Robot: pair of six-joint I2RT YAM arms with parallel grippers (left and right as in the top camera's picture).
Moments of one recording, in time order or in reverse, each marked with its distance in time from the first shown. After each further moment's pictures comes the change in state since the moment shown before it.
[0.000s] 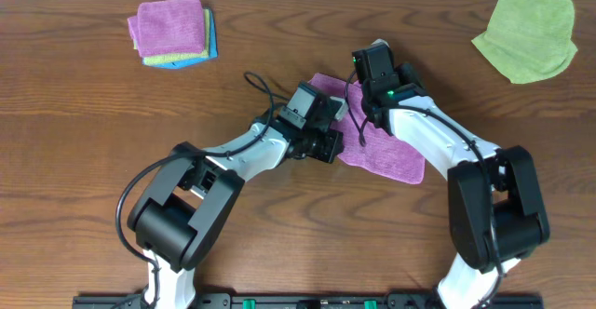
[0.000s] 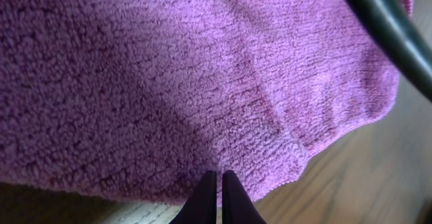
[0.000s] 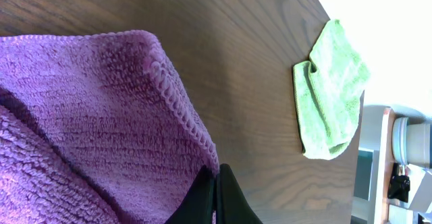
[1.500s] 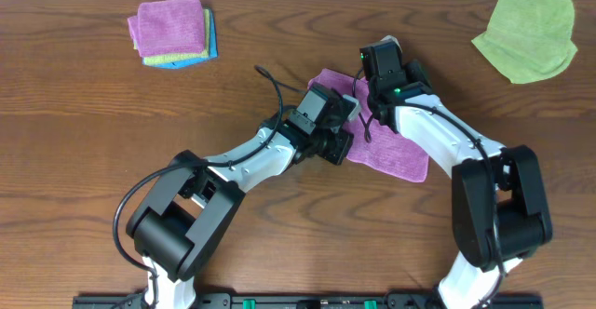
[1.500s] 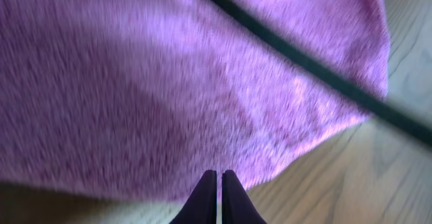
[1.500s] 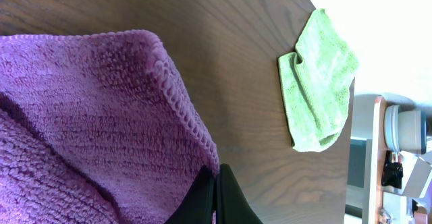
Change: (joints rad) left arm -0.051 -0.037 0.008 0.050 -0.085 0.074; right arm -0.033 0.000 0.000 0.019 0.024 0.000
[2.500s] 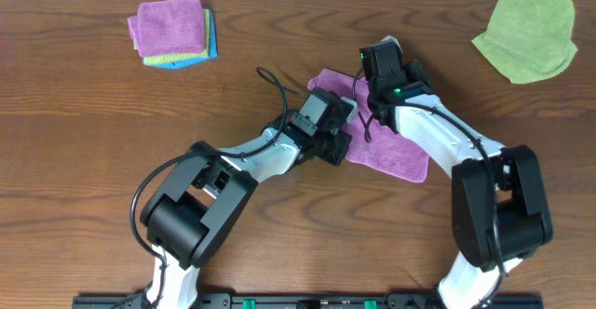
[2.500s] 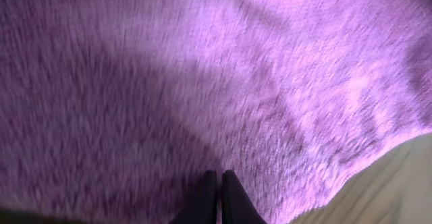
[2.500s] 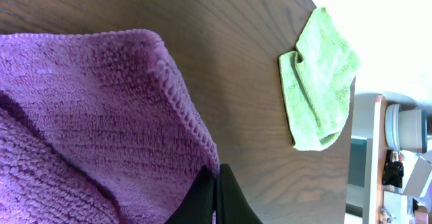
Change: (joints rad) left arm 0.000 0.079 0.000 0.029 -0.055 0.005; right arm 0.000 0.000 0.000 -0.005 0.000 0.004
